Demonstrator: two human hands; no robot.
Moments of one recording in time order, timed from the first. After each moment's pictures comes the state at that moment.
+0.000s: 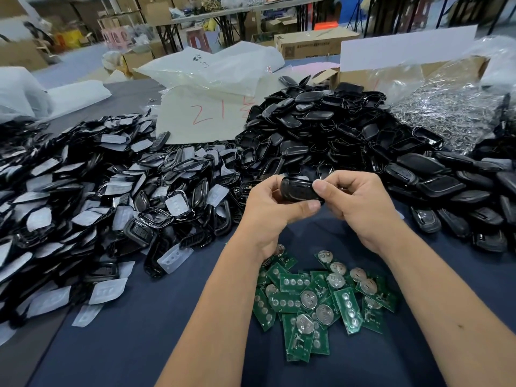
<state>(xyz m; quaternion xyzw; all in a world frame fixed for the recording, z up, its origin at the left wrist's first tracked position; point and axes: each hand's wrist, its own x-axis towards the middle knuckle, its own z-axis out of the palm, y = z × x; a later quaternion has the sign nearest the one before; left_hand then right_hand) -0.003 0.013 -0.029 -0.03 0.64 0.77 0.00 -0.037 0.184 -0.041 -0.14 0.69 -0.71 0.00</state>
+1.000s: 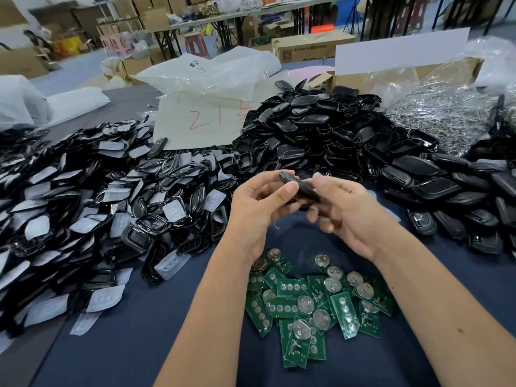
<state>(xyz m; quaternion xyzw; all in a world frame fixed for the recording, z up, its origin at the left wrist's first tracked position) -0.002 0.004 -0.021 0.03 0.57 0.82 -0.02 -0.028 0.177 -0.030 -0.10 0.56 -0.81 0.17</state>
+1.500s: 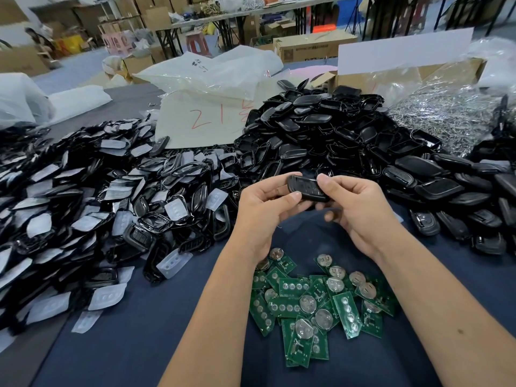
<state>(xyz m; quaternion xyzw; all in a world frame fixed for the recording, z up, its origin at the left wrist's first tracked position) -0.004 0.010 -0.026 0.00 0.57 0.82 -0.01 -0.033 0.176 -0.036 -0.05 0.59 -0.81 0.06</state>
